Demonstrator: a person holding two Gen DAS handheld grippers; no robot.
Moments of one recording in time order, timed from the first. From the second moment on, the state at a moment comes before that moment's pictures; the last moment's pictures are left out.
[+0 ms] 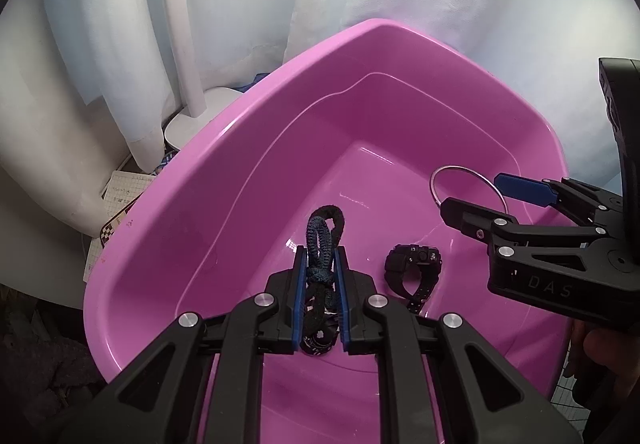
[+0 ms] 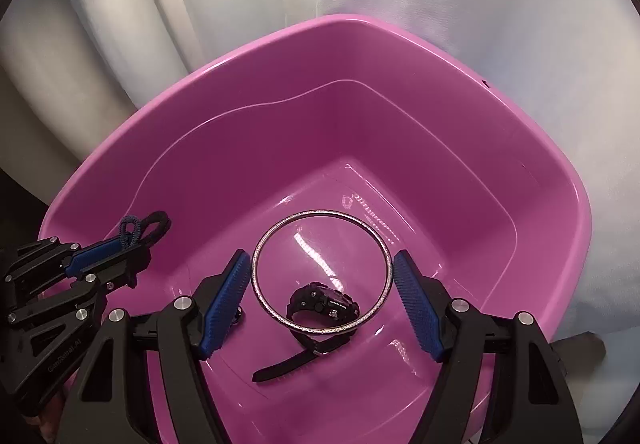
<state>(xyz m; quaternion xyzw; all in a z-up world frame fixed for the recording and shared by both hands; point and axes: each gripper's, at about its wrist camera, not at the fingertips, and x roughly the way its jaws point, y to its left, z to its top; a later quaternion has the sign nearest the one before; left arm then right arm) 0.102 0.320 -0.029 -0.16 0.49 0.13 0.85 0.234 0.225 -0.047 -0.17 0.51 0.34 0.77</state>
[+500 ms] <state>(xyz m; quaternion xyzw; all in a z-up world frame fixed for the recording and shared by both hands) 0.091 0.321 -0.016 -0.15 0.48 0.15 0.85 0.236 0.230 -0.047 -0.17 0.52 0.33 0.77</state>
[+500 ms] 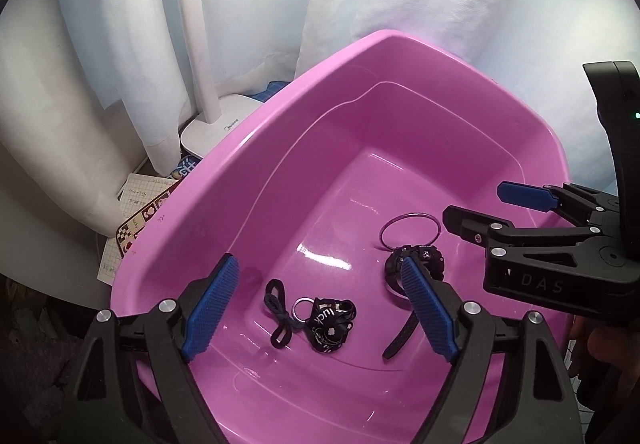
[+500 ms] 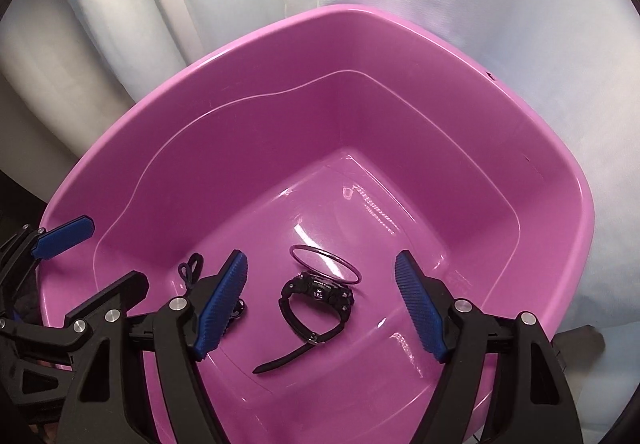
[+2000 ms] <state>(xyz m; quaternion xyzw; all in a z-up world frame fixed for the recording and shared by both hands) 0.025 0.295 0.033 -0.13 0.43 0.19 0.87 0.167 0.169 0.012 -0.10 0.45 0.36 0.81</state>
